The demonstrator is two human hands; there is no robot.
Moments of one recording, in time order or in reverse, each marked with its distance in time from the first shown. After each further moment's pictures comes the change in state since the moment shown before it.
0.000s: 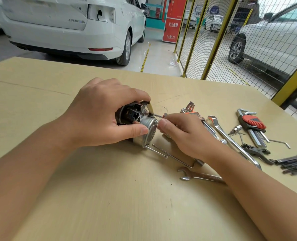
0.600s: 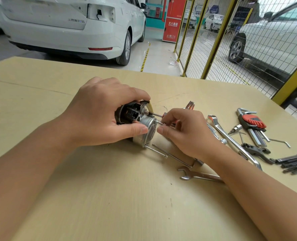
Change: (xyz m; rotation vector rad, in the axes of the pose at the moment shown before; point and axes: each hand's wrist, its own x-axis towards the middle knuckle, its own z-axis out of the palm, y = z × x) left_hand 0.000 0.001 0.000 -0.003 0.005 0.001; right_hand -0.001 0.000 0.002 -0.013 0.144 -0.027
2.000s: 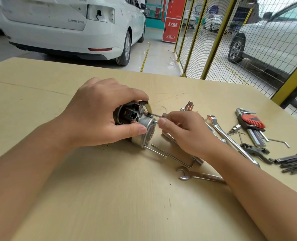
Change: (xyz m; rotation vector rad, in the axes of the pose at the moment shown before) left_hand -0.001 -0.003 0.002 0.003 -0.003 0.003; right_hand 0.000 -0.002 -0.004 0.079 -0.075 0.080
